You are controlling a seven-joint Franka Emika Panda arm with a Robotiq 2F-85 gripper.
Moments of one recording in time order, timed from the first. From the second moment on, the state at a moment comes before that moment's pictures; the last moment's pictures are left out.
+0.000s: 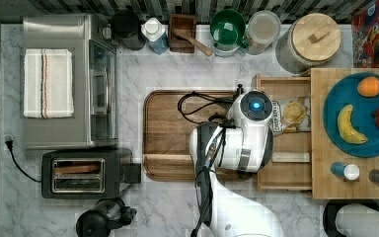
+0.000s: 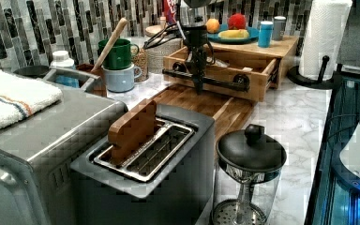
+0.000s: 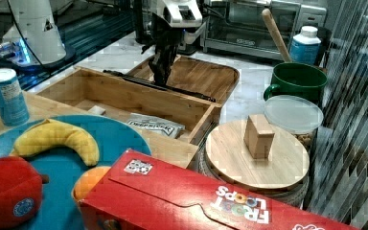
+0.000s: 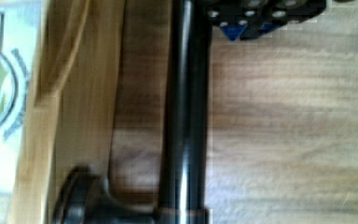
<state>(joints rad) -0.23 0.26 0.05 -2.24 -0.03 0.81 -1.00</state>
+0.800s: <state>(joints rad) -0.33 0.41 -0.02 -2.04 -0.03 0.80 -1.27</state>
